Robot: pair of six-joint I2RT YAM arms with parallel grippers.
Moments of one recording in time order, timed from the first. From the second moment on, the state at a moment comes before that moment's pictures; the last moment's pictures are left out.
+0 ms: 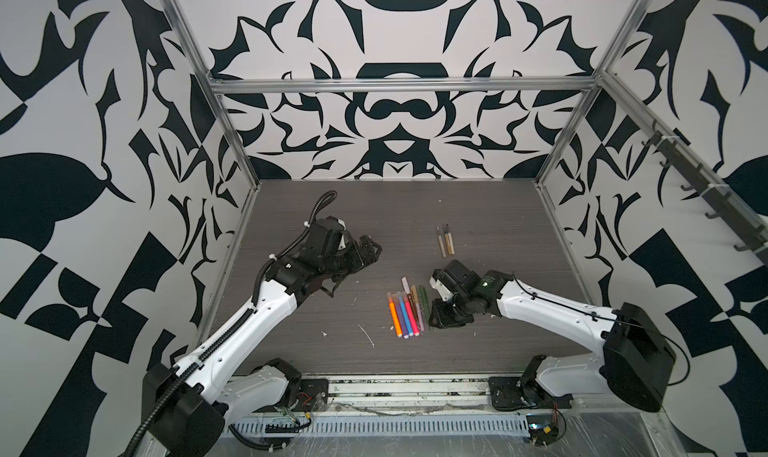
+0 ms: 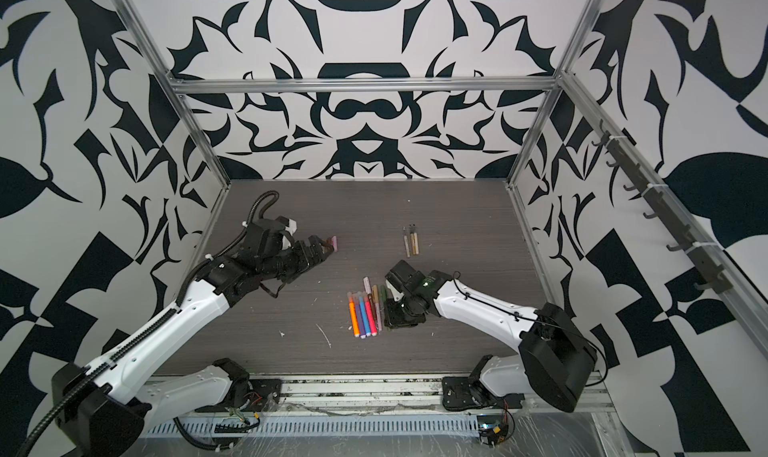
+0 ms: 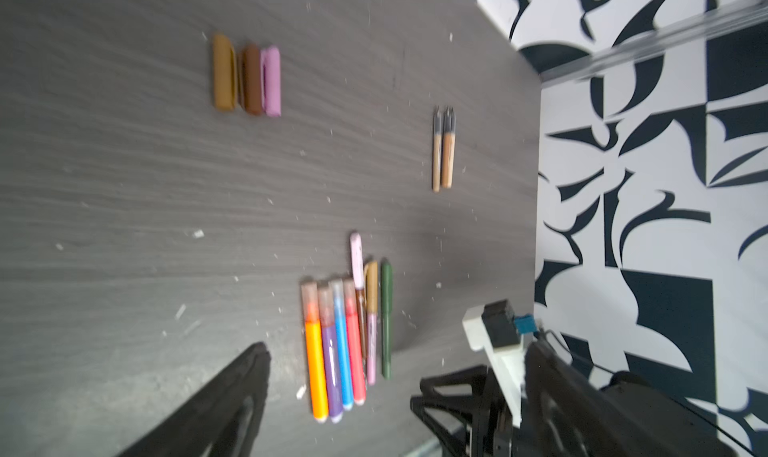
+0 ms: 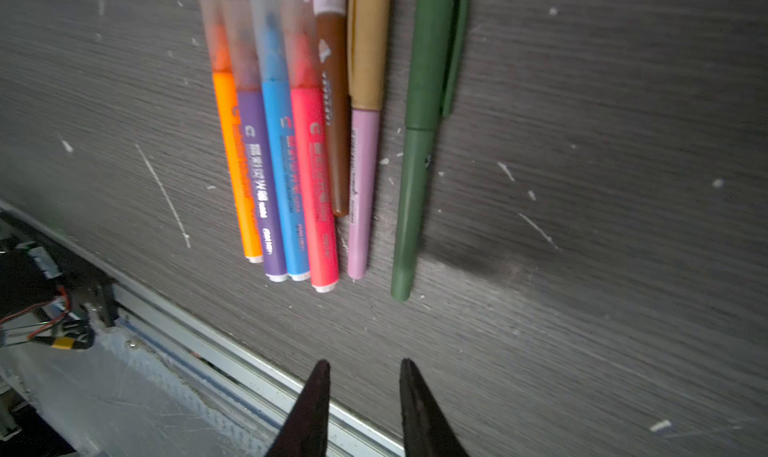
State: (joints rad) left arm -0.56 1.09 0.94 -0.54 0.16 -0.91; right arm 0.79 1.36 0.80 -0.71 -0.27 0.64
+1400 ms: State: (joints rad) left arm -0.47 1.26 1.14 -0.80 -0.05 -0.83; right arm 0.86 1.65 0.95 -0.71 -0.07 0.60
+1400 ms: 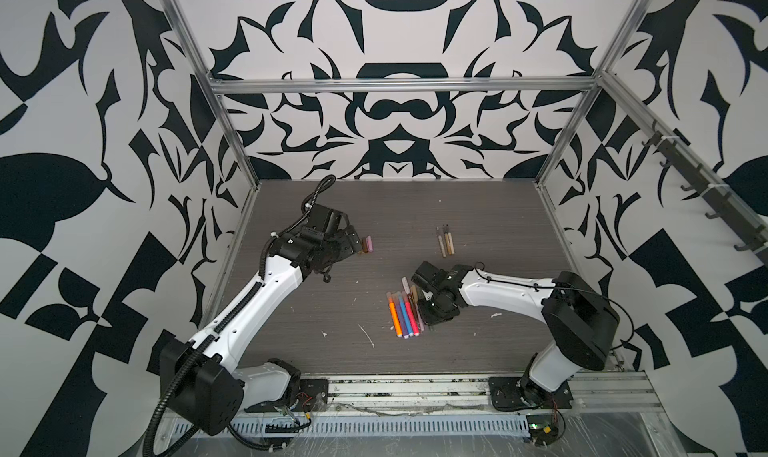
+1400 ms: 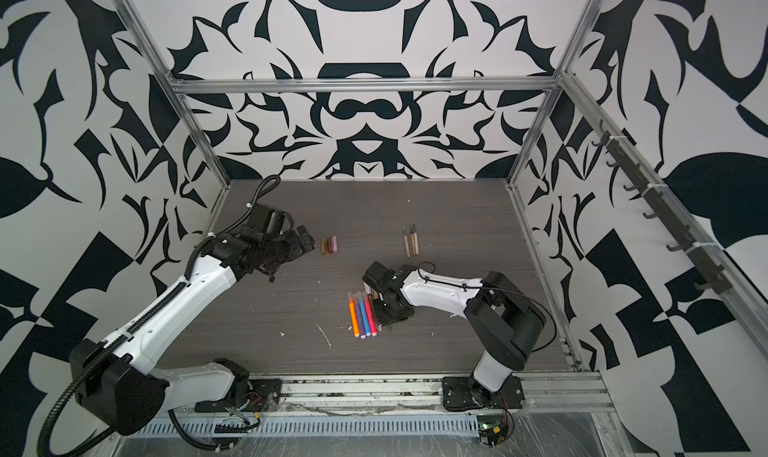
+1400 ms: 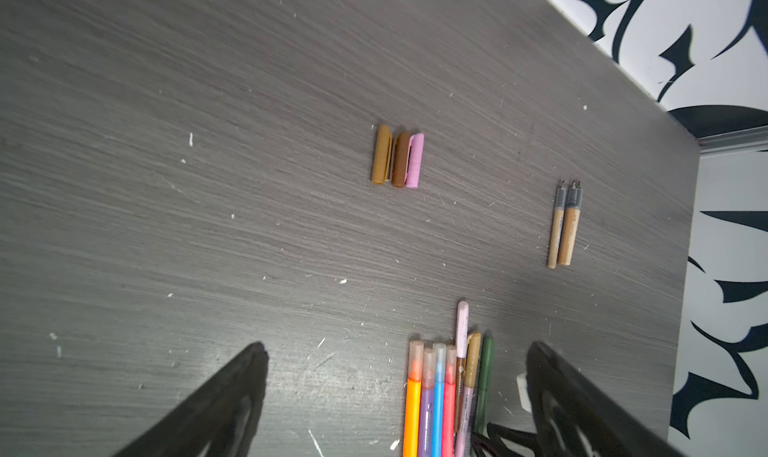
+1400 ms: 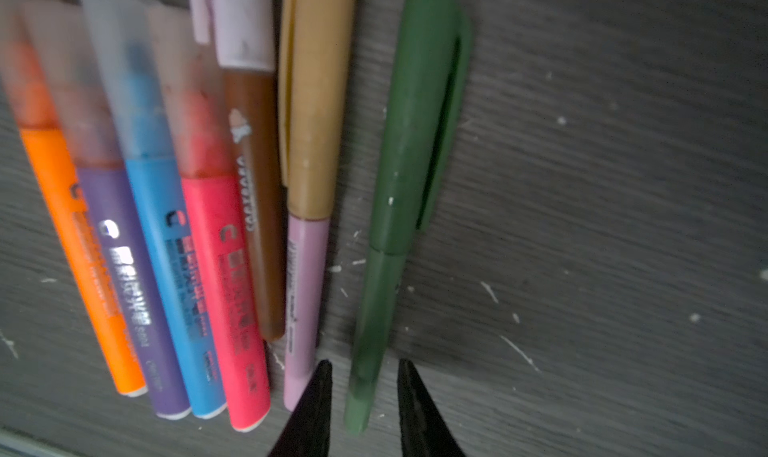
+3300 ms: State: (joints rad) left arm -0.51 1.40 1.28 -0.73 0.46 -0.89; right arm 0.66 1.65 1.40 -0.96 -0.51 0.33
